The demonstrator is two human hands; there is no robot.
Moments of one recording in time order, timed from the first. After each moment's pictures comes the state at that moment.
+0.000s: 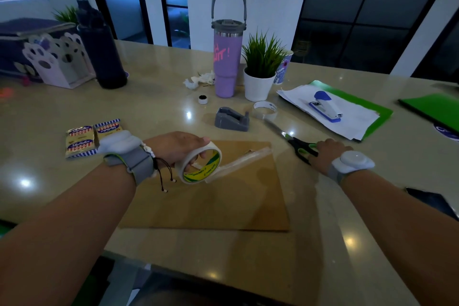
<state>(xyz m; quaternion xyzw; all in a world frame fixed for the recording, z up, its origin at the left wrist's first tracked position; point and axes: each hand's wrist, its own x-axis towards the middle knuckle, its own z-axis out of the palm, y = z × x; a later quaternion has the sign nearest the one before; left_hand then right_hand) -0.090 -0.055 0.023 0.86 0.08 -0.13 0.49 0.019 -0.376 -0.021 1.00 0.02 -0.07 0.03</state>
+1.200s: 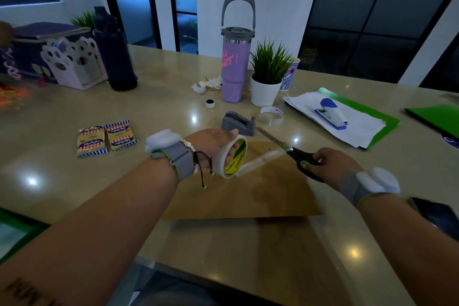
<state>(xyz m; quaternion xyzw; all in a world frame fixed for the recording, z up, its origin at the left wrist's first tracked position) -0.079 -0.104 0.028 0.71 0.10 -0.13 0.69 -0.025 -0.360 0.000 0.98 0.01 -0.06 -0.19</state>
